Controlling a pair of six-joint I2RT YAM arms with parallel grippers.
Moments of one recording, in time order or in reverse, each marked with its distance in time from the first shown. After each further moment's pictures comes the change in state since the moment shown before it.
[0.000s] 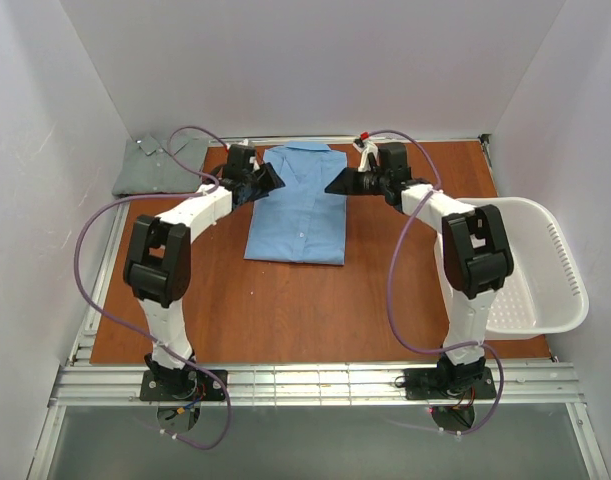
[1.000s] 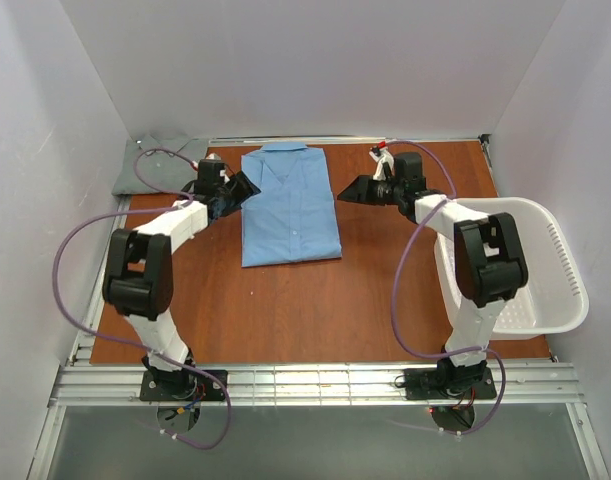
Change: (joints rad) left arm 0.136 -0.046 -0.163 0.115 0.026 -0.068; right arm -0.060 -0.028 -0.098 0.078 -0.019 0.099
